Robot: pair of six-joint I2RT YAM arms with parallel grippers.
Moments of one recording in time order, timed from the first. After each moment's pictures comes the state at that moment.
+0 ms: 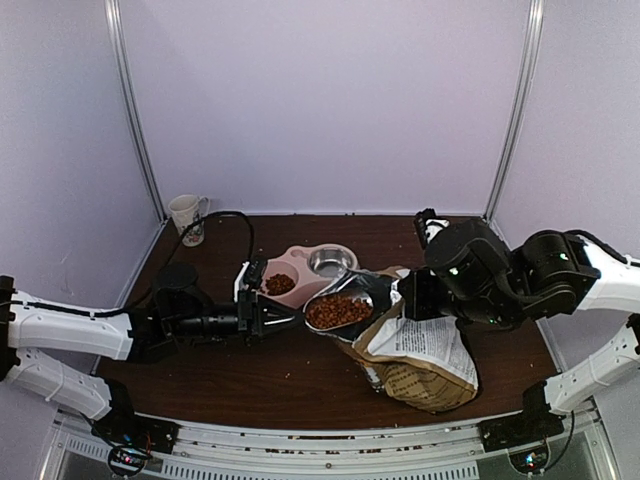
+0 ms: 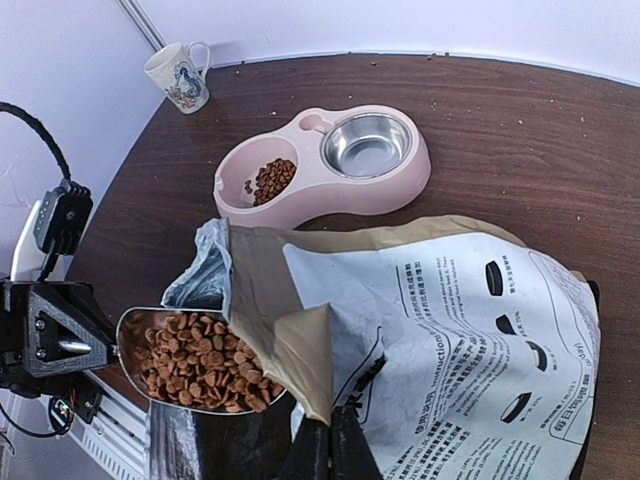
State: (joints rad) left arm -0.97 1.20 0.51 0.61 0.45 -1.16; right arm 1.31 1.21 1.28 -0.87 0.62 0.90
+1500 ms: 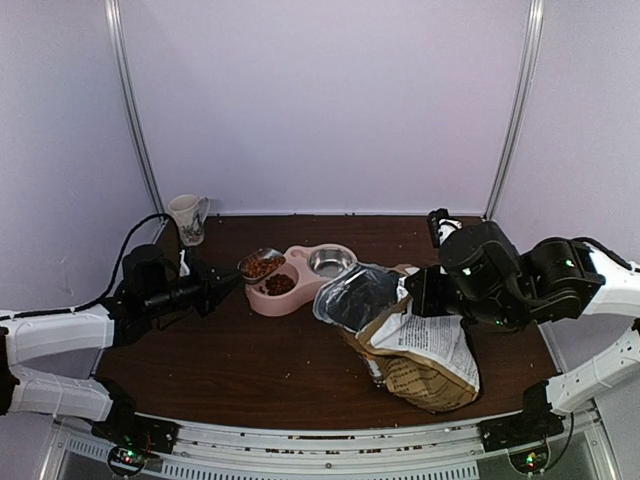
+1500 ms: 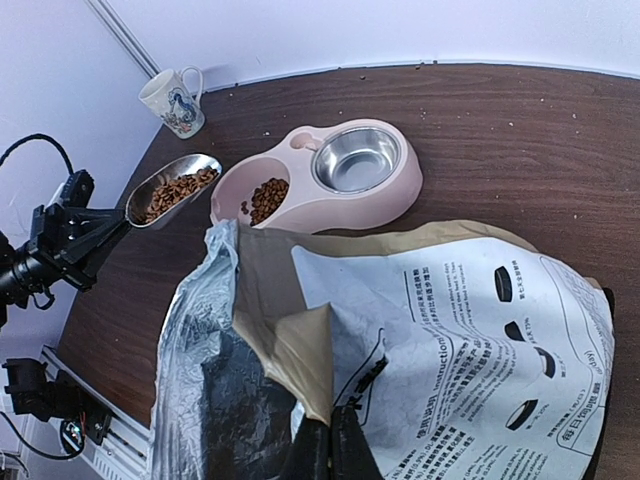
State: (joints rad) left arm -0.52 1.08 0.45 0.41 0.33 -1.39; right arm 1.29 1.15 1.20 -0.80 0.64 0.92
